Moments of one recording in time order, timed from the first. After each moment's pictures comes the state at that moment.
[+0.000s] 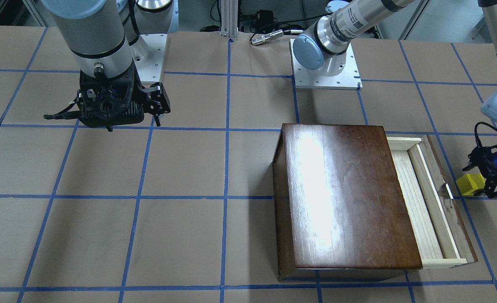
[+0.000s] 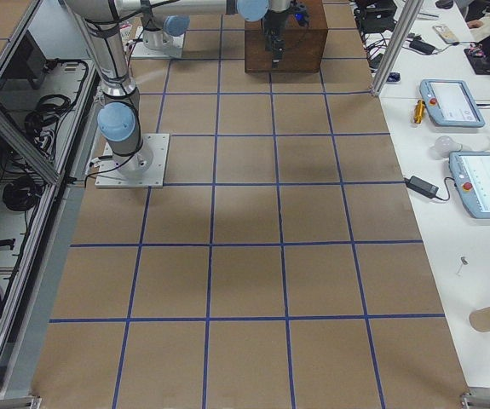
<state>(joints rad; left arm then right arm) -0.73 -2.11 -1.70 -0.92 1.58 2.35 1.70 -1.45 1.48 -1.58 -1.60 -0.05</state>
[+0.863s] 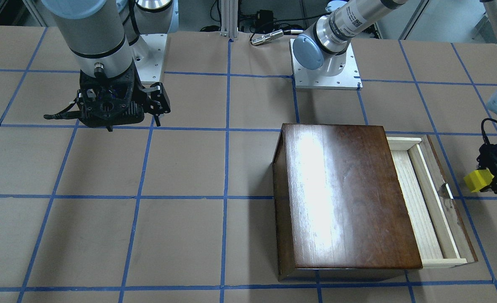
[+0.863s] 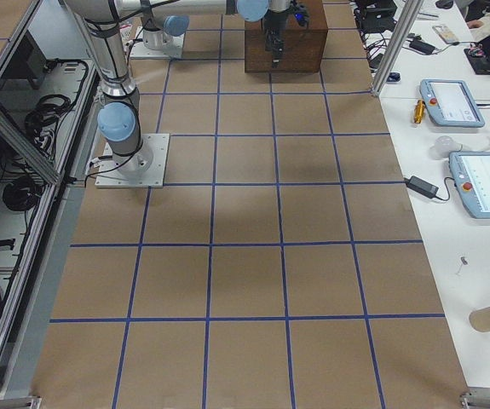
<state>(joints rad) -0.73 -2.03 -1.68 -0.94 1.58 2.35 1.70 -1.45 1.48 -1.58 -1.60 -0.05</state>
